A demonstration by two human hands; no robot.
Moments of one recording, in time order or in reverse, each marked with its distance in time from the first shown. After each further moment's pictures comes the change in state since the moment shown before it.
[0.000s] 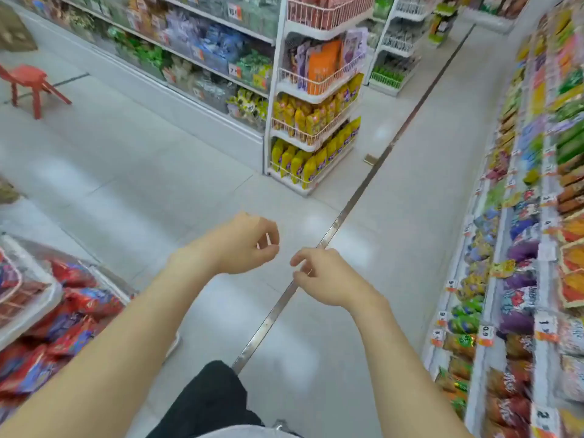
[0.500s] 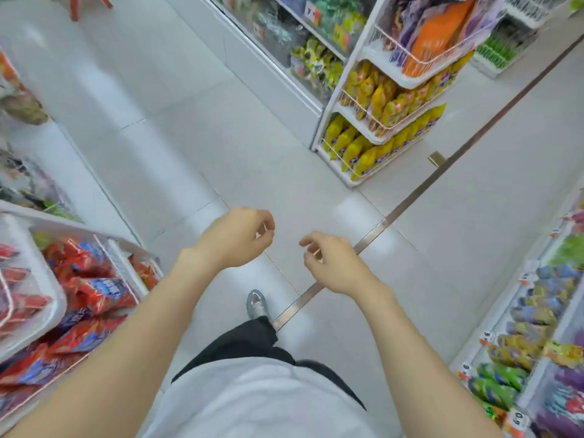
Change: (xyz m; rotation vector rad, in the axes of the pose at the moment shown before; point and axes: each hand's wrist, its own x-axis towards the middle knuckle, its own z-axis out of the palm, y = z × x) left_hand 0.140 -0.239 -0.041 -0.199 0.076 -0.367; right_hand 0.310 -0.050 -0.002 -0.140 -0.165 -0.032
